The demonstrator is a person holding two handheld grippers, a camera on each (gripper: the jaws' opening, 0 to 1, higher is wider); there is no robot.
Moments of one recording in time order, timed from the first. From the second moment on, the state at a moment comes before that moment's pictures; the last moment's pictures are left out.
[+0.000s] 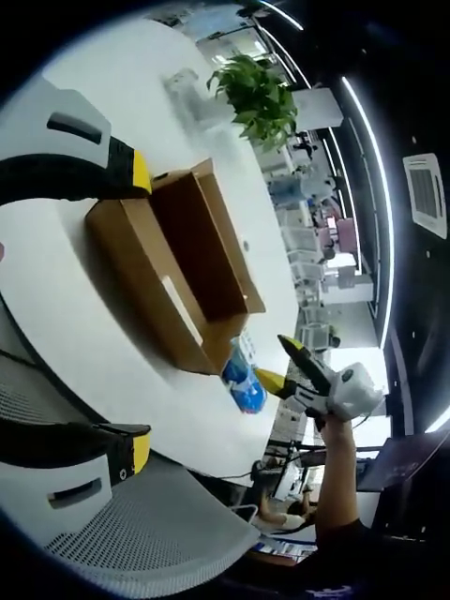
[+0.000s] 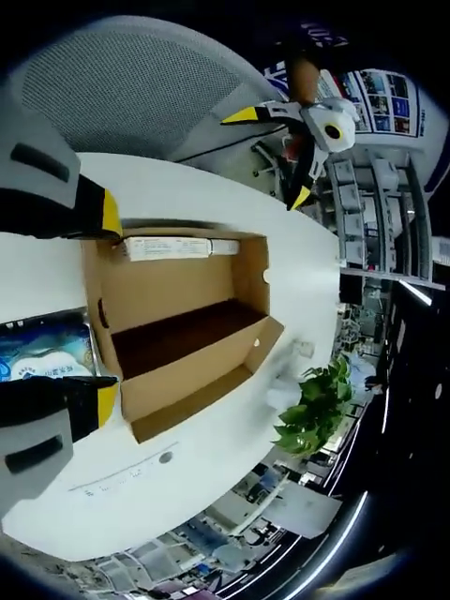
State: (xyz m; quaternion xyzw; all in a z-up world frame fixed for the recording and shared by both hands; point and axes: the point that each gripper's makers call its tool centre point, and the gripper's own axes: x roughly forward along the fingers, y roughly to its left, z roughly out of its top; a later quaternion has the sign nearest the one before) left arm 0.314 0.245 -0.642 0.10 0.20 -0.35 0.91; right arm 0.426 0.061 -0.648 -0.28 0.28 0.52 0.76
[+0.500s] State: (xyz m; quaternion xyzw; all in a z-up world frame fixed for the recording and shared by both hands) left arm 0.315 0.246 -0.642 0.10 0.20 -0.35 0.91; right arm 0.432 0.097 -0.656 -0.30 0.27 0.54 0.74
